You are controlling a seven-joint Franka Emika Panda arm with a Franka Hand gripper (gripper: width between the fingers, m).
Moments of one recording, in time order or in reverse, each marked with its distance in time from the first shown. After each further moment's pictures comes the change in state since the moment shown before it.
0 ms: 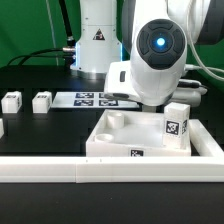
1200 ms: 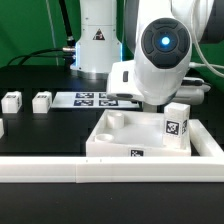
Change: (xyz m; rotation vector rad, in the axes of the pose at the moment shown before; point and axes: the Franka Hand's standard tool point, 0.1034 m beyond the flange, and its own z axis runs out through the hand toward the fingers) arm 0.000 -0.008 0.001 -0.007 0.009 -0.040
